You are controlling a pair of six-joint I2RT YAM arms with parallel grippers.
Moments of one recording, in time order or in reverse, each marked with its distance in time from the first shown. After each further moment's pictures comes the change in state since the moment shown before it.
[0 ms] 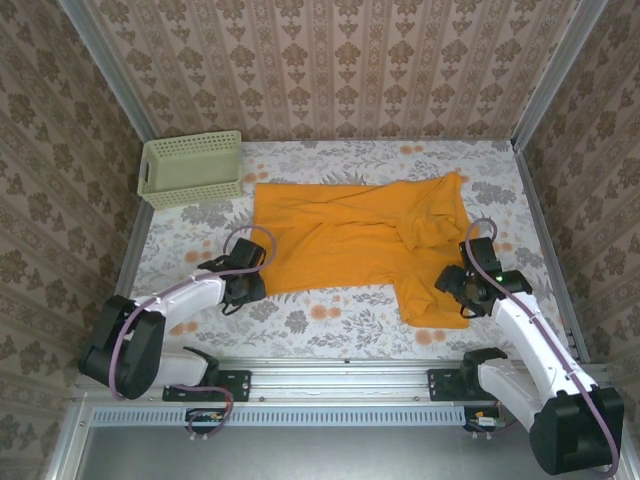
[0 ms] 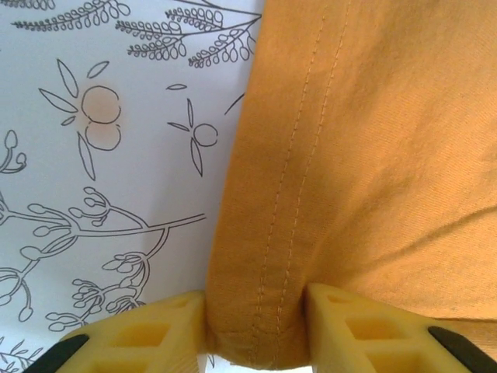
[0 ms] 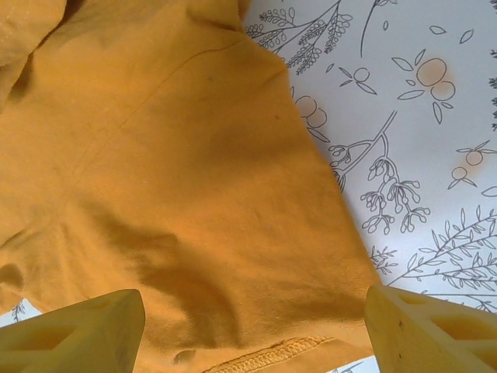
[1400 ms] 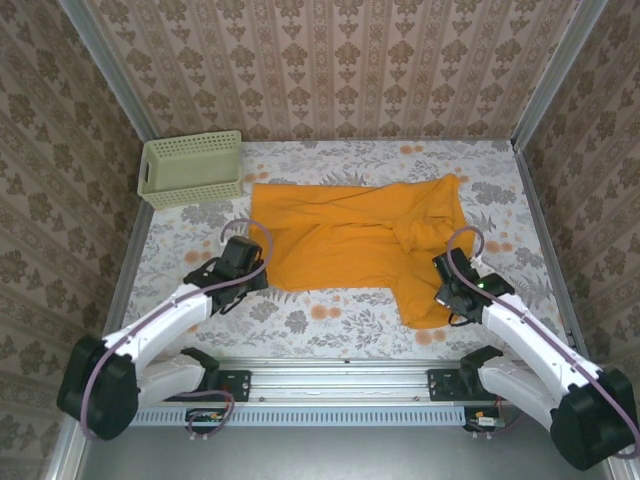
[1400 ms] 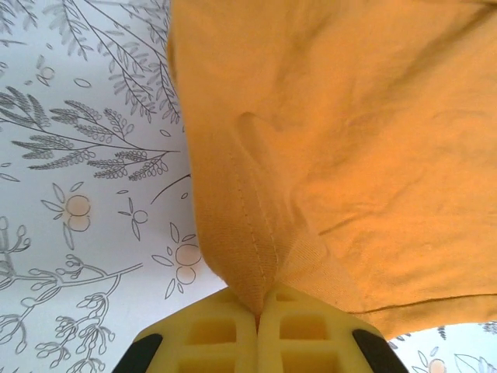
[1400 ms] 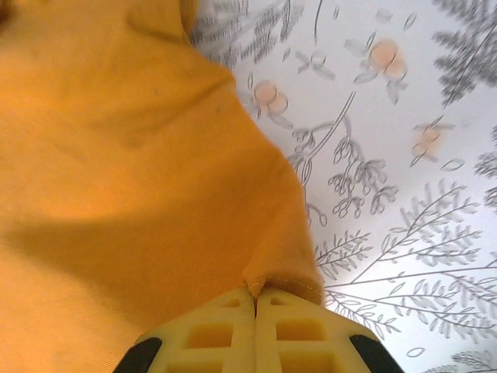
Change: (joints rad) left arm -0.064 -0.262 -0.006 0.047 -0.045 0.026; right arm 0.216 0.001 -0.026 -0.041 0.239 0.230
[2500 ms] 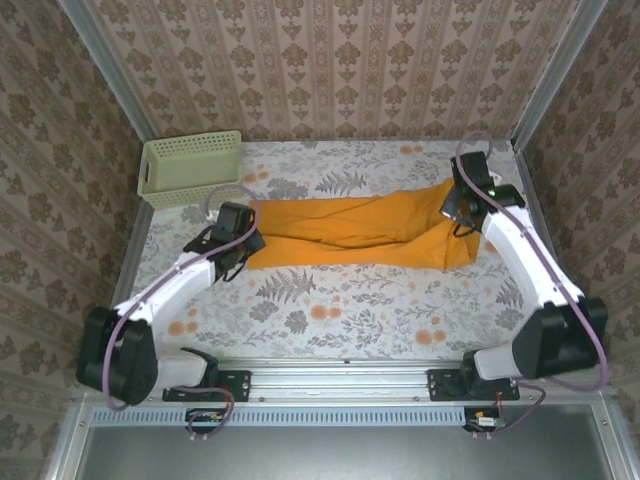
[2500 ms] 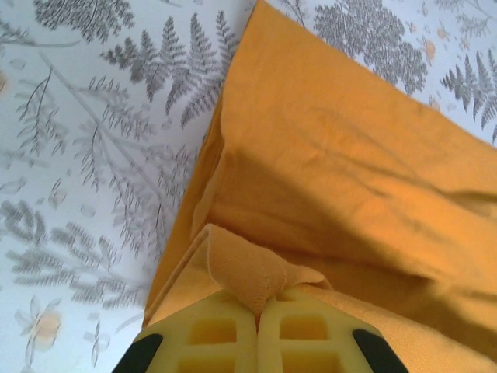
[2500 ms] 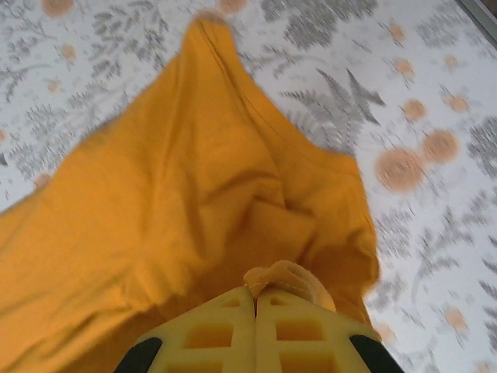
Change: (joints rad) left arm 0.155 0.248 0.243 0.085 0.017 -0.151; right arm -0.227 0.525 0.719 0.038 -0.059 -0.326
